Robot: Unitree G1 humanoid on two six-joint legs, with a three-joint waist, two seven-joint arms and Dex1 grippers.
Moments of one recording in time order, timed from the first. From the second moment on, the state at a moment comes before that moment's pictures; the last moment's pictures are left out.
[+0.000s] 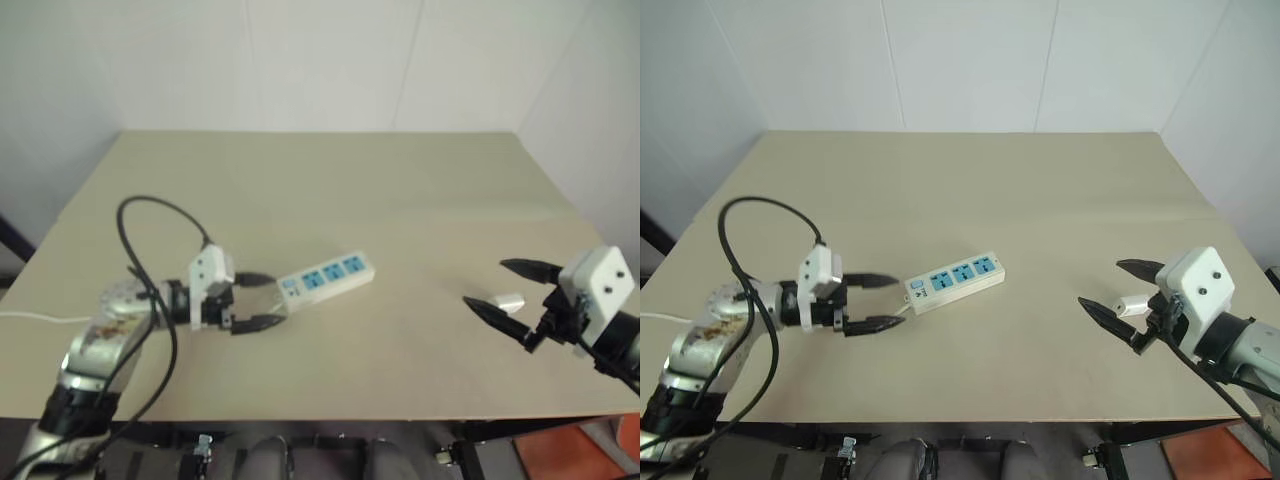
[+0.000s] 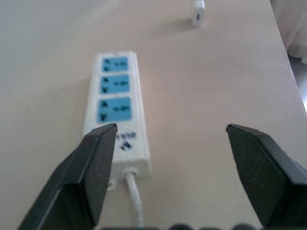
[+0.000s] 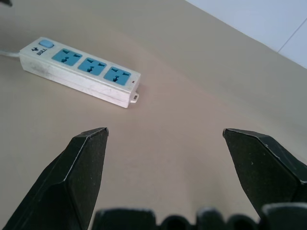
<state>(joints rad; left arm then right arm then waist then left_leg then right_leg) -0.38 0.66 0.03 -0.14 -0.41 0.36 -1.12 0.14 -0.83 -0.56 -0.64 0.54 0.58 0.79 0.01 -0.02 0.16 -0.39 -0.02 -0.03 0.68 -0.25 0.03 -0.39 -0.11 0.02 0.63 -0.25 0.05</state>
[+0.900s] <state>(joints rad) -0.58 0.35 -0.10 0.67 -0.16 -0.24 -1.10 0.12 -0.80 -0.52 -0.68 0.58 0.58 0.71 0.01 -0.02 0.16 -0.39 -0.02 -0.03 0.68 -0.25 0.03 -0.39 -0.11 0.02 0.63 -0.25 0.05</state>
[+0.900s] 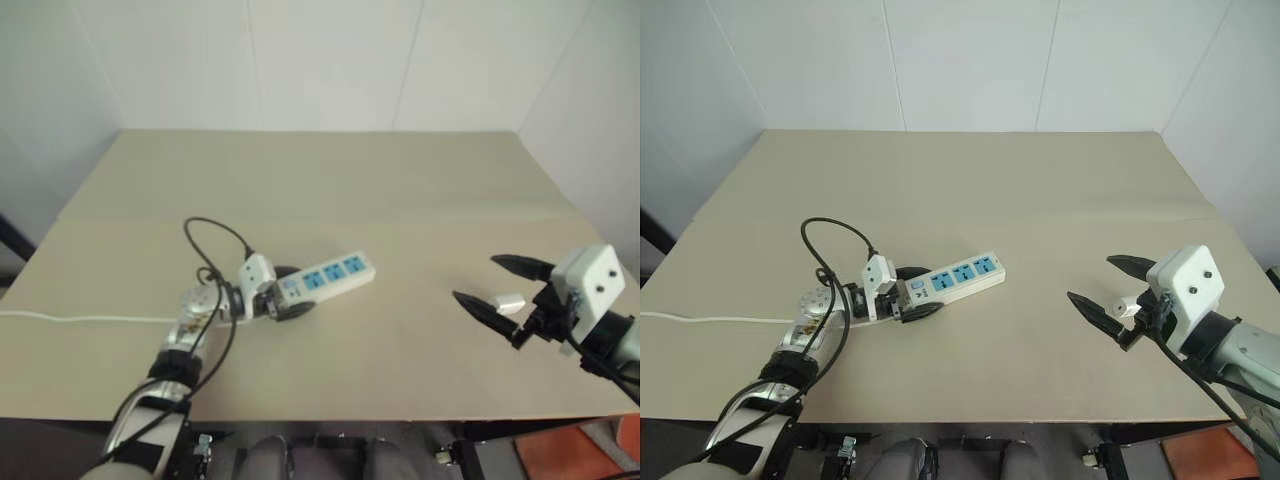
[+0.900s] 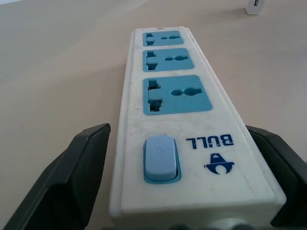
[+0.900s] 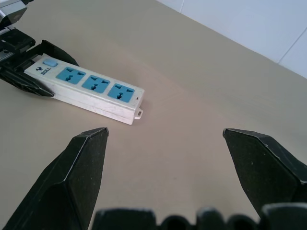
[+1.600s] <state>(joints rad) -0.62 0.32 -0.13 0.73 -0.18 -0.30 -1.37 -0.01 -0.97 -0.52 -0.46 0.59 0.57 0.84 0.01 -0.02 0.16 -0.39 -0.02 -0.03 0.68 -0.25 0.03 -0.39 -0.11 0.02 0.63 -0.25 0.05</state>
